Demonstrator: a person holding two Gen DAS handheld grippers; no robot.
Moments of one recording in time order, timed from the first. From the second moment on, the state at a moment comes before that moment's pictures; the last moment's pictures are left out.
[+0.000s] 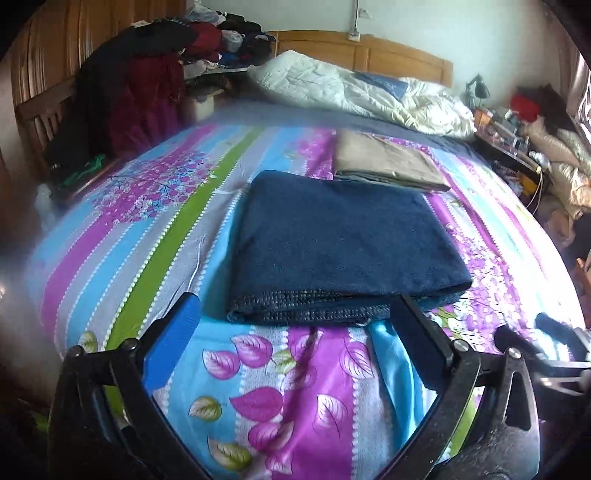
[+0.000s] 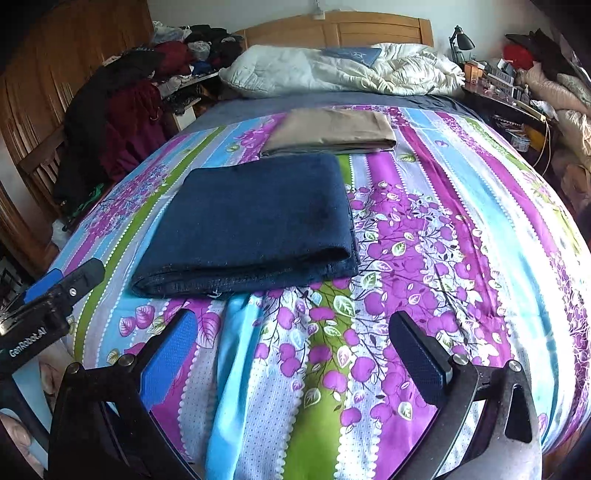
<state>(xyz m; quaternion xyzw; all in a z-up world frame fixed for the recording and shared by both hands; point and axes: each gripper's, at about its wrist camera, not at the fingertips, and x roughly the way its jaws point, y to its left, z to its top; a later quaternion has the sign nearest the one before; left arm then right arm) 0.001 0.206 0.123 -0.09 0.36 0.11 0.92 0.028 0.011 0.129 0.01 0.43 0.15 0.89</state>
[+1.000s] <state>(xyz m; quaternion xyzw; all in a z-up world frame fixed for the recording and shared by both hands) -0.035 0.204 0.142 -0.03 0.34 0.18 0.92 -0.028 0.033 0.181 -0.11 0.33 0.04 0.94</state>
